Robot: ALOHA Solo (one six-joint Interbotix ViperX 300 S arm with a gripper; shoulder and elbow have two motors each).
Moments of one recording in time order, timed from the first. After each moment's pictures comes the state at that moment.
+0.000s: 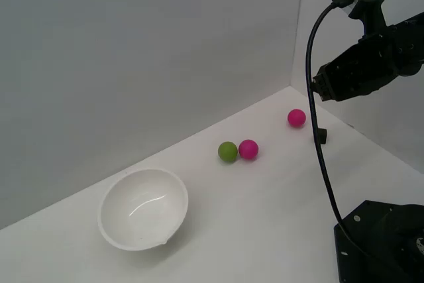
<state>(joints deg) 12.9 139.7 139.5 146.0 146.1 -8.3 39.2 11.1</state>
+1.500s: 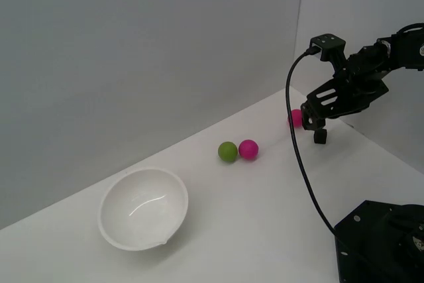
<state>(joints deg) 21.0 114.2 113.8 146.0 146.0 -5.0 34.5 13.1</state>
